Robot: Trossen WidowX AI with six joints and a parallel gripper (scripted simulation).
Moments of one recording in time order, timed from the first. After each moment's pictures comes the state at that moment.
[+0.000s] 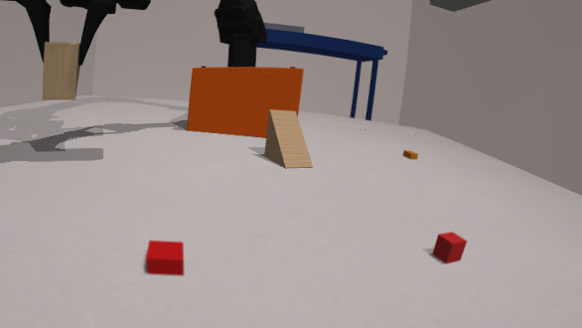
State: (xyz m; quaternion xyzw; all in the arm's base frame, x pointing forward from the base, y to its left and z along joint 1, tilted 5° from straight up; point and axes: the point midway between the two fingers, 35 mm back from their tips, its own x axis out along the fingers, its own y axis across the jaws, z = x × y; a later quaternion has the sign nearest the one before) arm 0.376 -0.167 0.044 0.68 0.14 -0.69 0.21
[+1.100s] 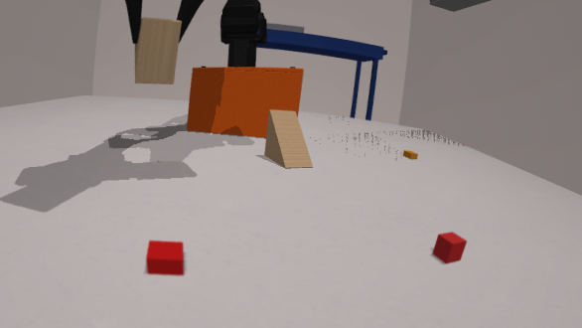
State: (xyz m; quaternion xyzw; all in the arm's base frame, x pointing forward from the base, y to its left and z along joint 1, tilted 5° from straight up) arm 0.388 -0.044 0.054 0.67 0.16 -0.69 0.22
